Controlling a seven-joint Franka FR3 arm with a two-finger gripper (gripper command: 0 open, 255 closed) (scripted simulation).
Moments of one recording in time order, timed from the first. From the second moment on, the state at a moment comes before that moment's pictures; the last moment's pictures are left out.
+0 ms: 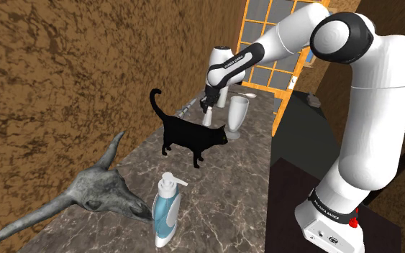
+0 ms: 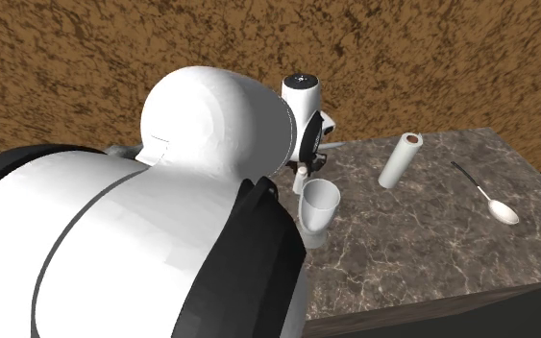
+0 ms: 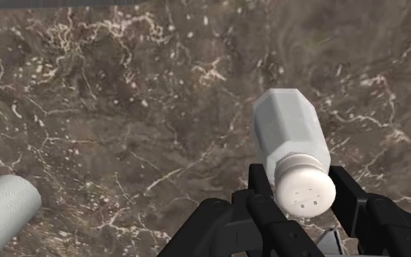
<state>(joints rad) -0.05 0.37 -0.04 -1.92 -0.08 2.45 -0.05</state>
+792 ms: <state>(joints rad) -0.04 0.30 -0.04 -1.86 -0.08 2.31 -0.06</state>
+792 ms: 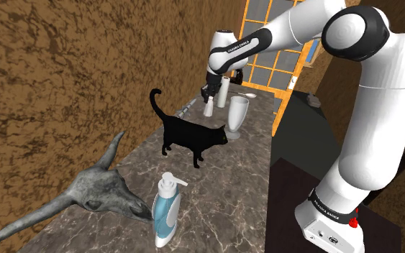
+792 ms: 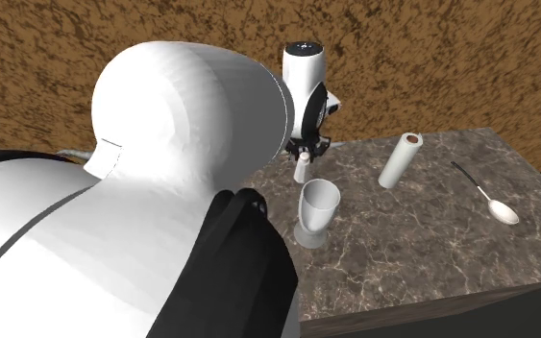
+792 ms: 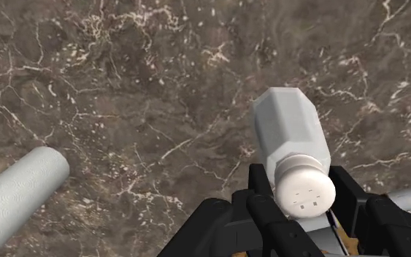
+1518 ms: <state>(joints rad) -0.04 0.24 -0.04 -1.79 -0.07 2.18 -0.06</state>
